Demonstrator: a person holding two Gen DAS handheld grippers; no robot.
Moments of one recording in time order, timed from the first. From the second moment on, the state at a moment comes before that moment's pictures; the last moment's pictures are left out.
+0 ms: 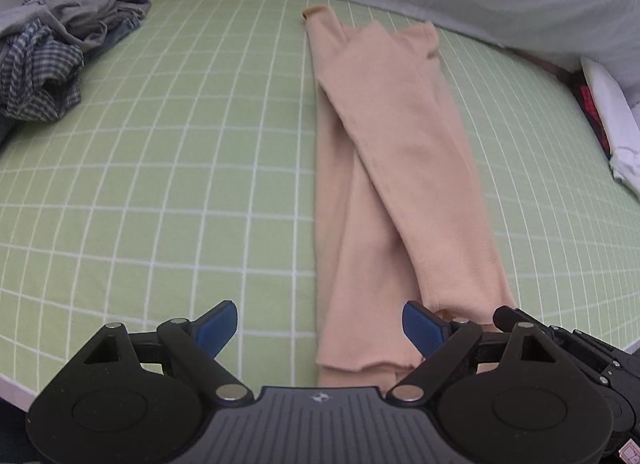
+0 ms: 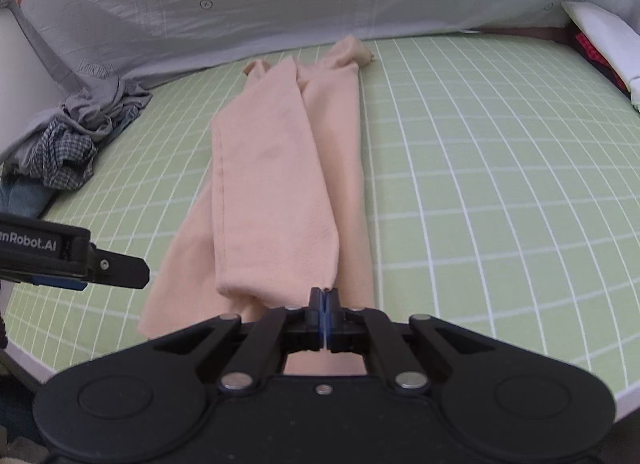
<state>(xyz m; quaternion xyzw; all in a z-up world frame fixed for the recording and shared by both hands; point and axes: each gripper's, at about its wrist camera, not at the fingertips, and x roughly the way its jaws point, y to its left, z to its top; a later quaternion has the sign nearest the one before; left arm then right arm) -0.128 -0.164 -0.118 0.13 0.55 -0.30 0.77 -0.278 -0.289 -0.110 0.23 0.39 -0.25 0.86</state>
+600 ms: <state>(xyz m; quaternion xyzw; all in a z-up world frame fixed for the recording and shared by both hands) -0.143 -0.146 -0.134 0.14 0.58 -0.27 0.75 -0.281 -0.301 -0.125 0.32 0.37 -0.23 0.84</state>
